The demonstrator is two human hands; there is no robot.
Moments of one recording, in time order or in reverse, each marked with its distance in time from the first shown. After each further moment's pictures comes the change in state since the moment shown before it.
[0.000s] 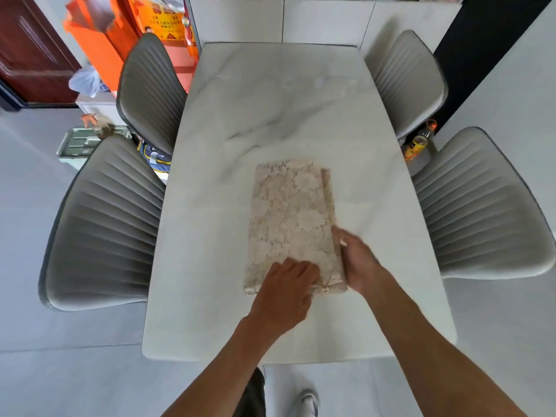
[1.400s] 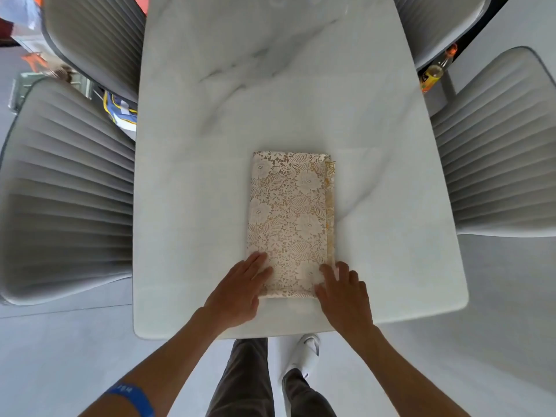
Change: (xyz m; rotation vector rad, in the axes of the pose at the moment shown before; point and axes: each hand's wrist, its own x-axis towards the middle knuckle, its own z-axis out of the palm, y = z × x) left_hand -0.065 -0.125 0.107 0.063 -0.463 -0.014; right_hand 0.015 0.177 -0.050 -1.785 0.515 -0.379
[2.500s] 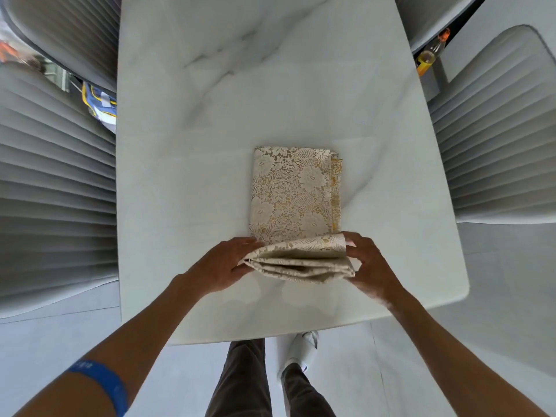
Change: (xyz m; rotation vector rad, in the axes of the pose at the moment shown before) left_hand 0.031 -0.038 -0.046 -0.390 -0.002 0.024; right_hand 0.044 0.062 -0.028 0.713 -0.062 -0.178
